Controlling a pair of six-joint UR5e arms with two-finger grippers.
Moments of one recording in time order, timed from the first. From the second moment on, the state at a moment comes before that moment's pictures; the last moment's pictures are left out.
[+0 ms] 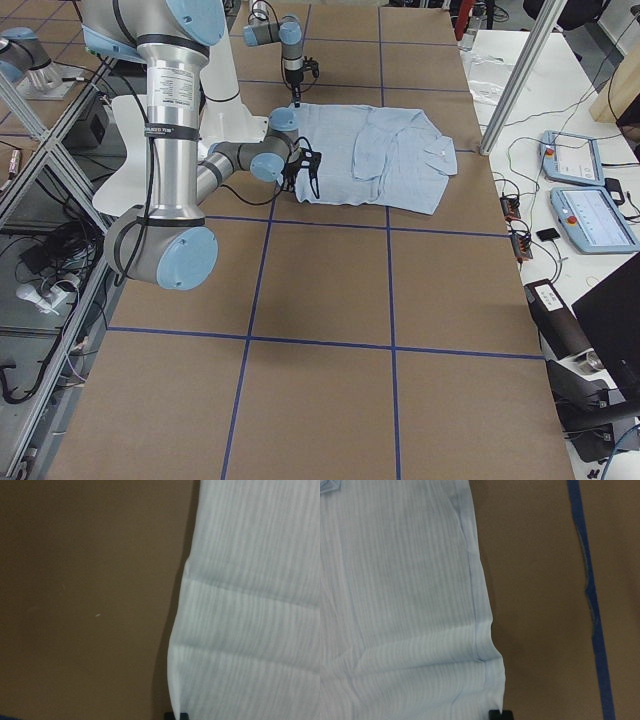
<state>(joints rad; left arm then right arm) -0.22 -1.78 -2.00 -1.76 -1.68 -1.66 0.41 -1.63 2.12 -1.23 1.88 1.49</state>
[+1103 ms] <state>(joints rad) -0.29 -1.74 -2.06 -1.76 -1.68 -1.50 0.51 -1.62 2.12 -1.23 1.98 1.47</state>
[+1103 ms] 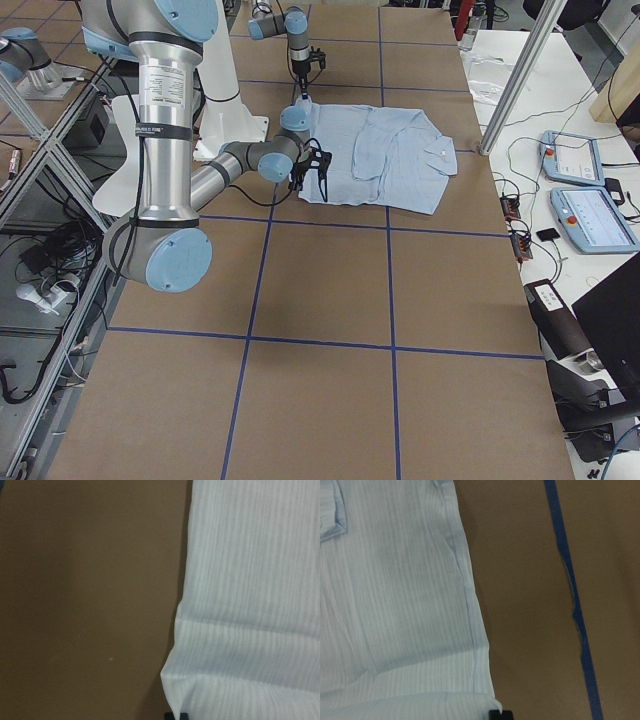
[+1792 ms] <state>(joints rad) -0.32 -1.79 -2.06 -1.76 -1.68 -1.49 0.60 -1.60 2.11 -1.23 2.05 1.44</state>
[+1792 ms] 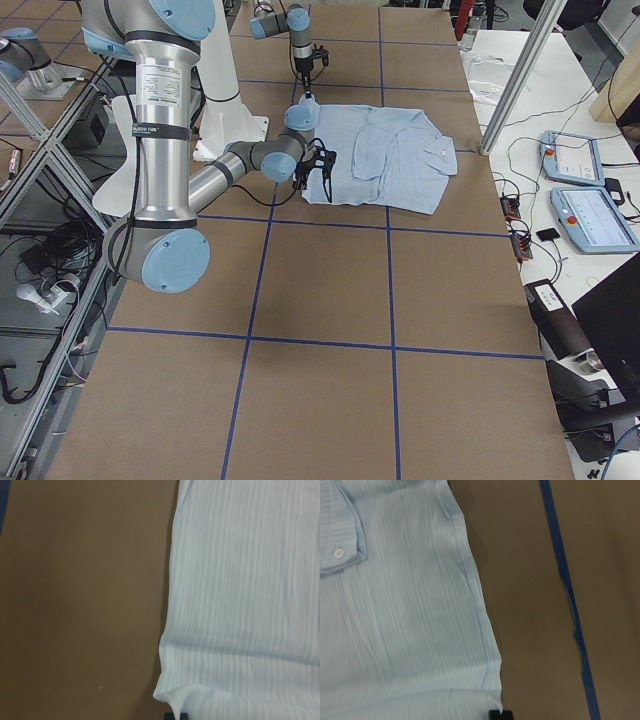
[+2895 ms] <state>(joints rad) -0.56 -1.86 -2.06 -1.76 -1.78 -1.37 0.83 -1.42 2.00 -1.23 2.19 1.40</state>
